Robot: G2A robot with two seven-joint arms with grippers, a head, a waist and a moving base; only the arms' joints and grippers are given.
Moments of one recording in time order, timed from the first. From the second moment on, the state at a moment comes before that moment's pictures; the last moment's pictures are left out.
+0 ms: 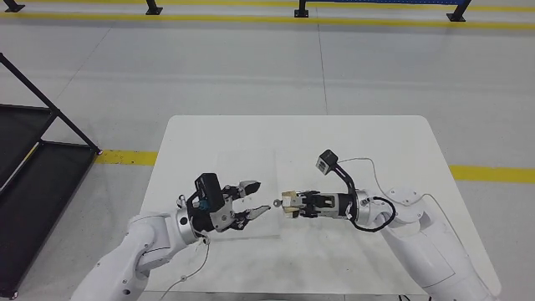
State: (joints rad) left arm 1.80 -0.97 -1.44 -1.99 1.15 -0.72 0.13; right arm -1.22 -1.09 0.99 -1.58 0.48 -0.14 1.09
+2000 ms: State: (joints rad) left arm 1.90 -0.95 -1.71 -1.93 0.92 -0.78 0.10; right arm -1.10 -1.11 0.86 -1.43 -0.15 0.32 0.83
